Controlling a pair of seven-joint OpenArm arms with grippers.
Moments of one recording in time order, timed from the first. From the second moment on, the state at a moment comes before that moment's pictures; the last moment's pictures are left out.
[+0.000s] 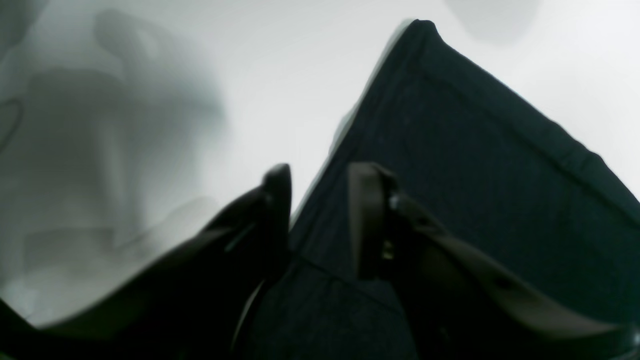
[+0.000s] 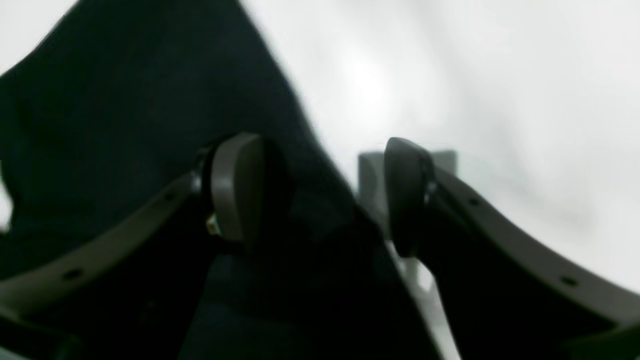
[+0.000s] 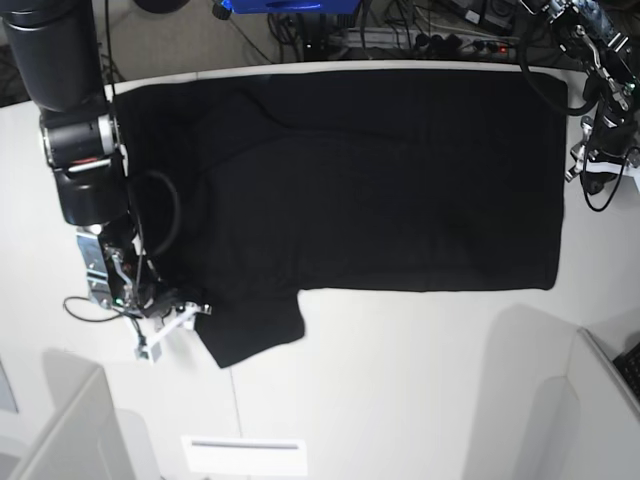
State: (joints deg) left arm 15.5 -9.9 -49.3 106.2 -32.0 -7.1 56.7; right arm 36.5 15.5 -18.7 33.5 35.5 8.0 -33.0
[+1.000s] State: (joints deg) left arm -18.2 -23.5 -22.2 56.0 -20.0 -7.5 43.9; right arm 35.8 14.8 -18.8 33.6 36.2 8.3 -33.1
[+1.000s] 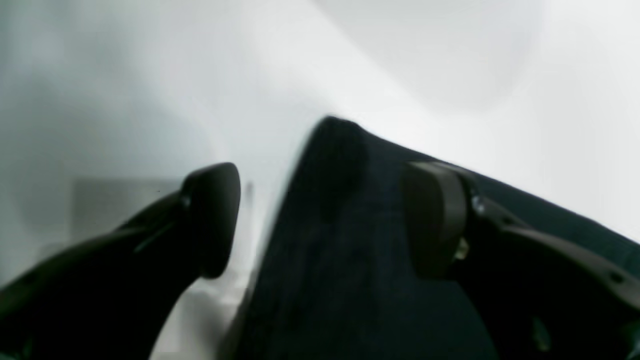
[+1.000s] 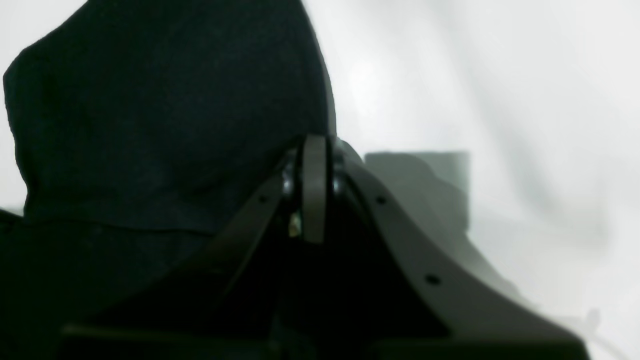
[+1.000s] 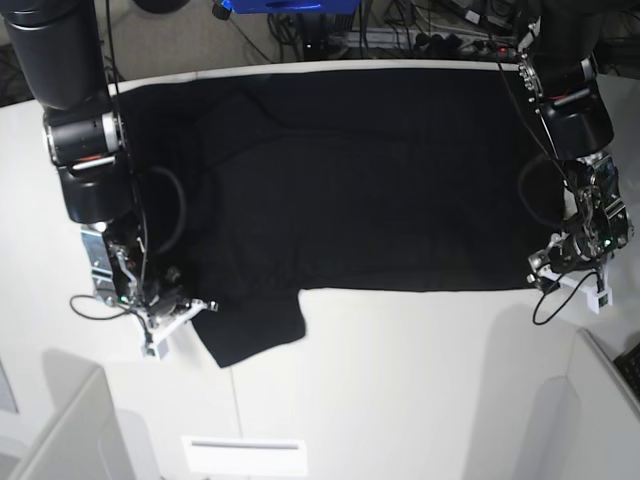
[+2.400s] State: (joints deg) left arm -15.4 -24.7 -9.4 56.8 -20.1 -7.1 33.6; right arm 26.8 19.2 -18.6 51.4 35.6 8.0 -34.8
